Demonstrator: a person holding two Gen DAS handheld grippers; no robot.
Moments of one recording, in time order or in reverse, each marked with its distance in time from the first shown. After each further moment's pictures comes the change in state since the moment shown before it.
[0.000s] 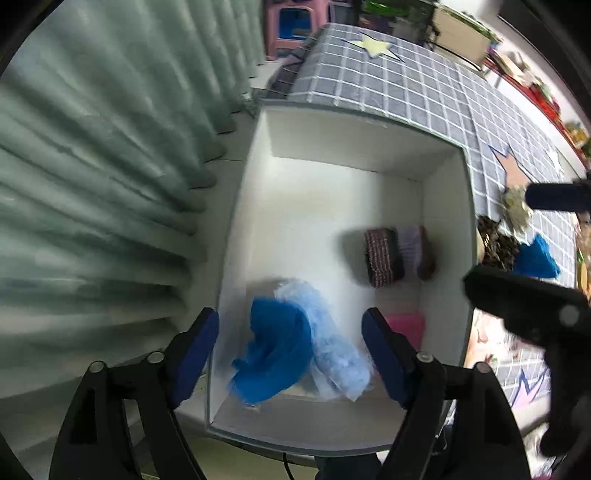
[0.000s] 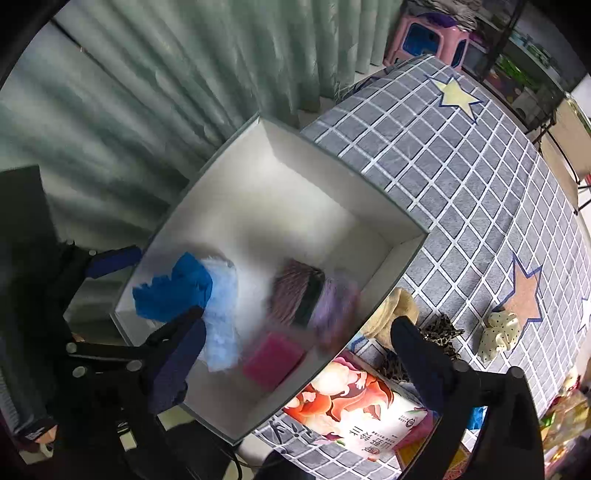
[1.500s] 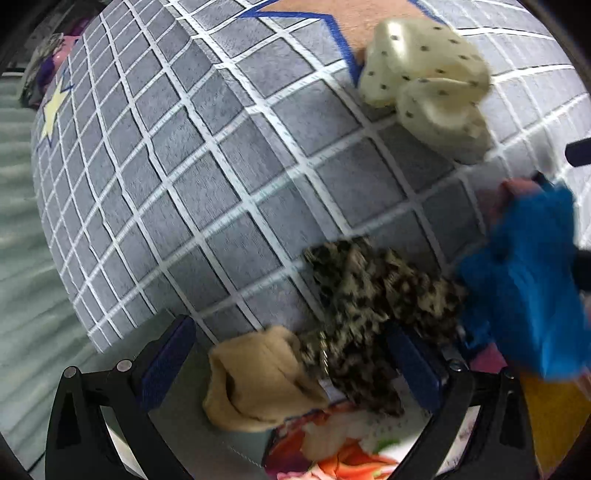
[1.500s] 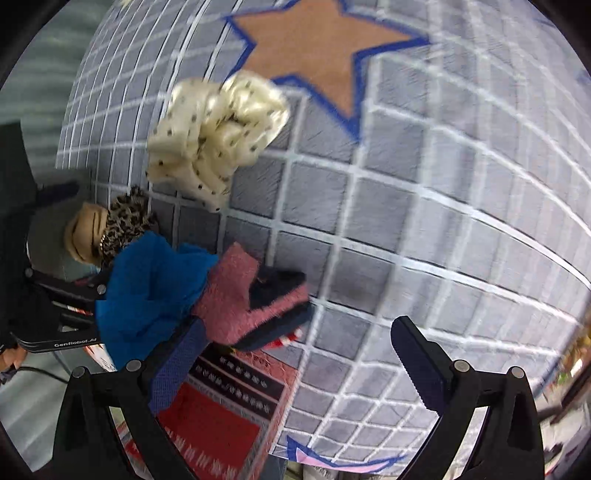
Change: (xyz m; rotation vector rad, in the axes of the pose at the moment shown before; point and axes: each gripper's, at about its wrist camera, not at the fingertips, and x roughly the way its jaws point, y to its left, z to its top) left arm 0.141 -0.309 0.071 0.798 0.276 0.175; right arm 0.087 -0.322 -0.175 0.529 0.294 0.156
